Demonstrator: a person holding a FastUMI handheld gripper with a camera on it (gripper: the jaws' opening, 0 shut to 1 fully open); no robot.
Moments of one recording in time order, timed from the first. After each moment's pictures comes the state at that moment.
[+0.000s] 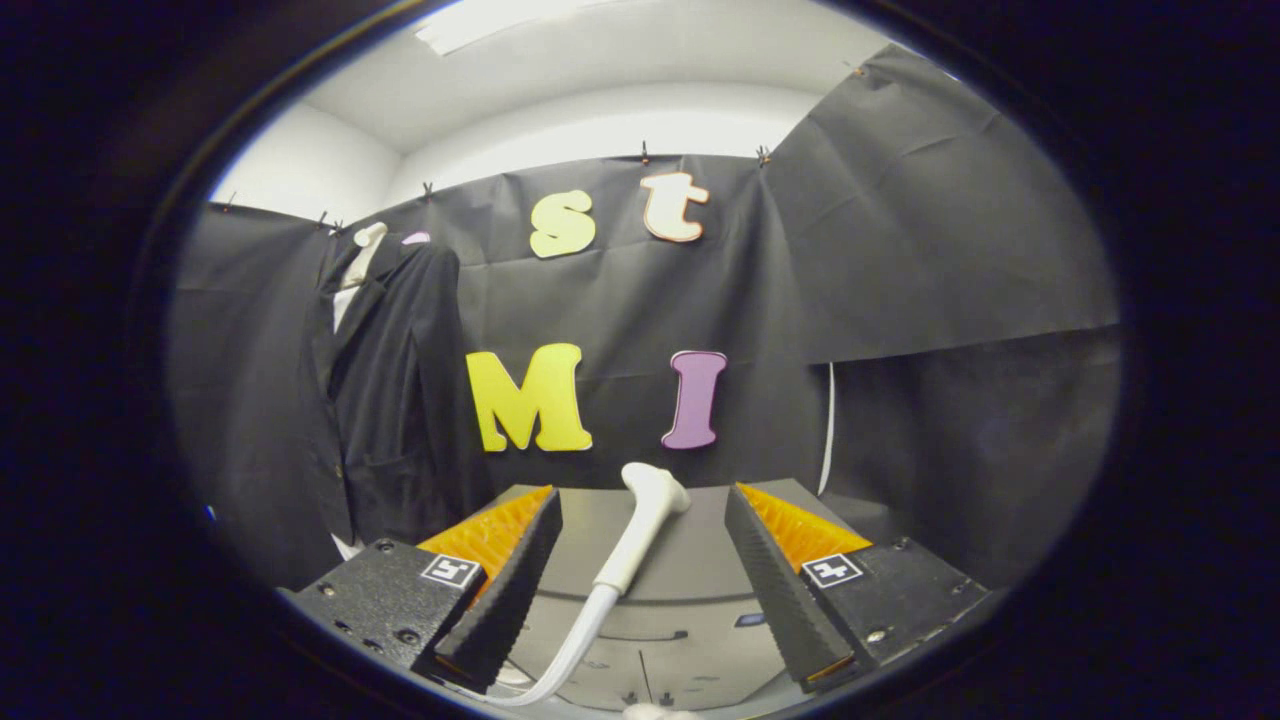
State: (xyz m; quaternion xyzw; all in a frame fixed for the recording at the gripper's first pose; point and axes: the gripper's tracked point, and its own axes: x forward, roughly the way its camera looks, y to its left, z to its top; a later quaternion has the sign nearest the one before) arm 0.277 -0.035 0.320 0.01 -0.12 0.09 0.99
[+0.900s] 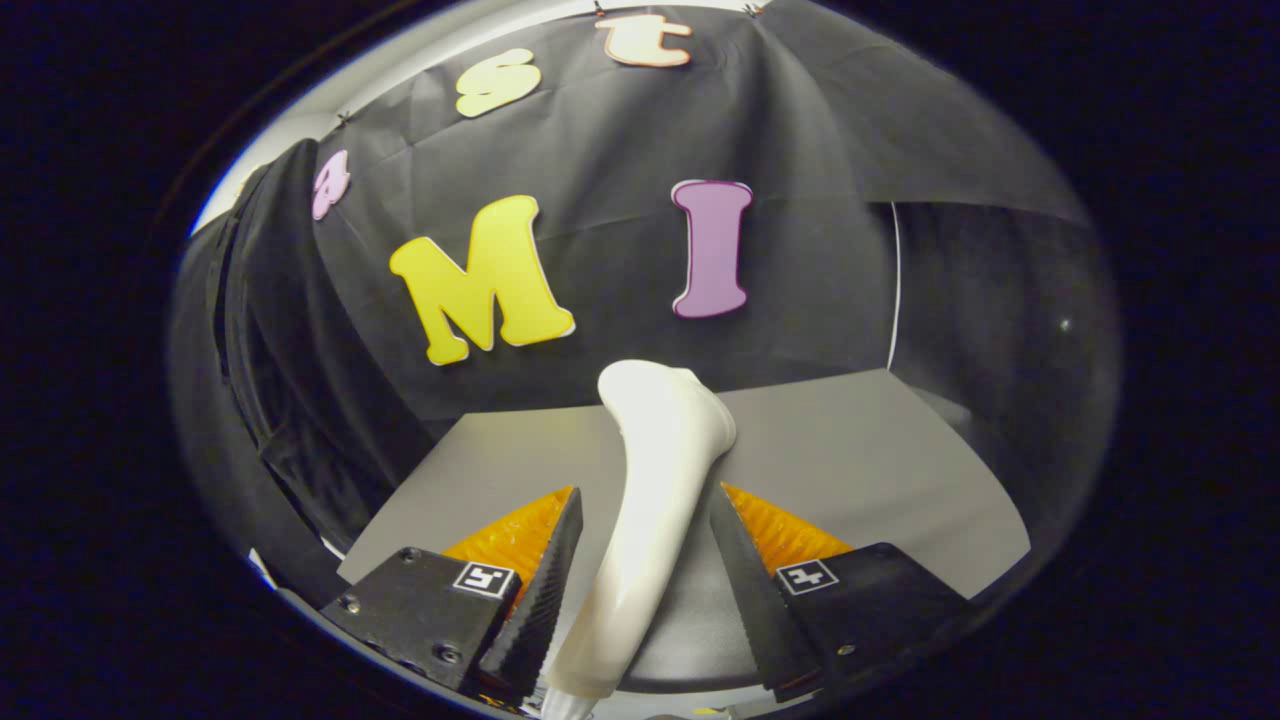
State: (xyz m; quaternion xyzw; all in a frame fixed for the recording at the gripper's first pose) arm 0.474 -0.012 0.246 0.07 0.12 0.12 0.98
